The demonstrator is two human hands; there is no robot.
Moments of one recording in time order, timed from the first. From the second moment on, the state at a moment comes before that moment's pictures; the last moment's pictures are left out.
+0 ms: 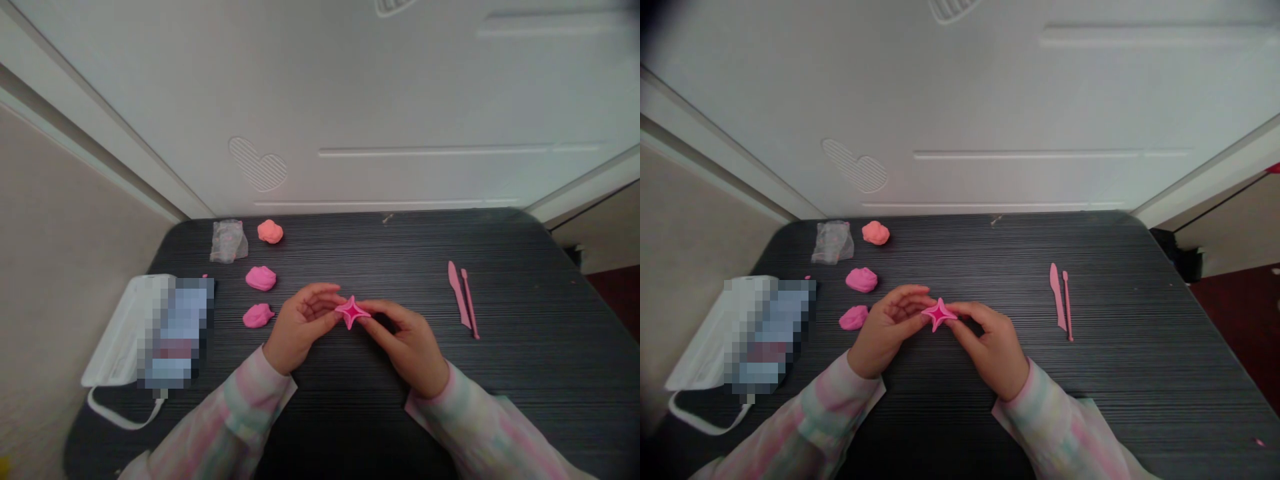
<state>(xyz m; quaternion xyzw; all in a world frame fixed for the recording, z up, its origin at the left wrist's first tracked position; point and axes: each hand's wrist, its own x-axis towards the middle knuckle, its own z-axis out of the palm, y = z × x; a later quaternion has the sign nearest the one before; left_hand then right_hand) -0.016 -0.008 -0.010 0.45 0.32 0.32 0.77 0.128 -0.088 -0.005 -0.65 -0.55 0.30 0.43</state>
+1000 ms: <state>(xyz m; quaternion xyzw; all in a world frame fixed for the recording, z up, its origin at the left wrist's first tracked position) -0.014 -0.009 -0.010 0.36 0.27 0.33 0.83 0.127 -0.089 -0.005 -0.62 -0.46 0.42 0.48</state>
